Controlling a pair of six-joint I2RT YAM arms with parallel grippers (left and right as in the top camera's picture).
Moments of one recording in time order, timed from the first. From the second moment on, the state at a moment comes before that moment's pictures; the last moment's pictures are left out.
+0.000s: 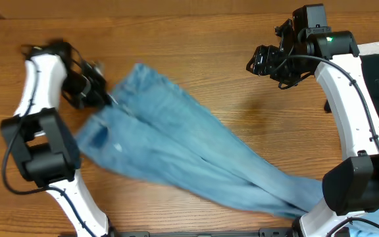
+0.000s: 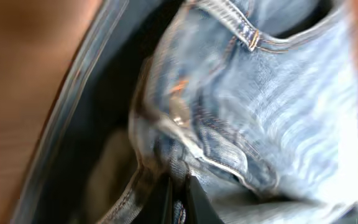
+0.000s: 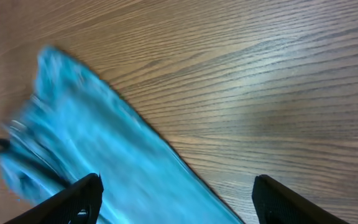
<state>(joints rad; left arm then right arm) 0.25 2.15 1.80 -1.29 0.42 0.16 0.09 1.83 1.76 -1.12 -0.35 0.31</state>
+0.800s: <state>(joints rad) 0.75 2.08 2.01 -1.38 0.23 0.00 0.09 1.83 1.76 -1.43 -0.14 0.31</state>
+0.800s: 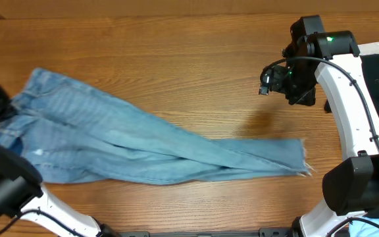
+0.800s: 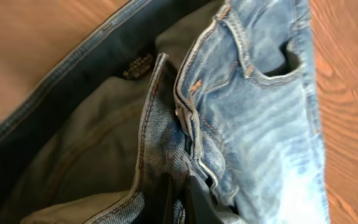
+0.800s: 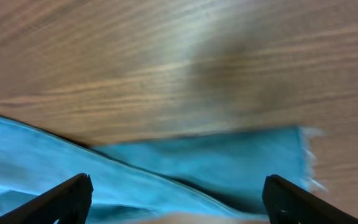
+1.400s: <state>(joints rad) 0.77 2.05 2.01 -1.37 0.26 0.00 0.26 1.82 1.39 -1.42 -0.24 0.11</state>
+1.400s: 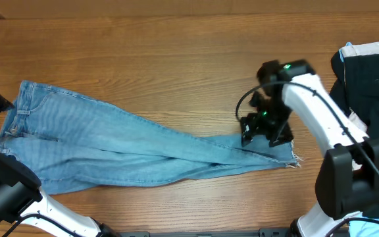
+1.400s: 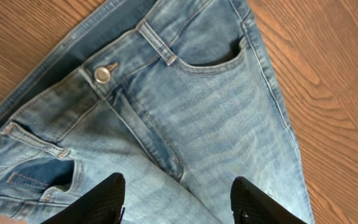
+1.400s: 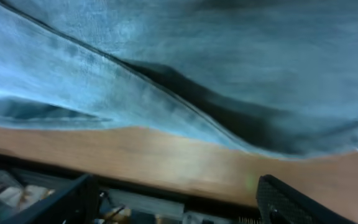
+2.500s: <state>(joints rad) 0.77 2.02 2.01 -1.38 0.58 0.19 0.22 1.64 1.59 -0.83 -0.11 0.16</state>
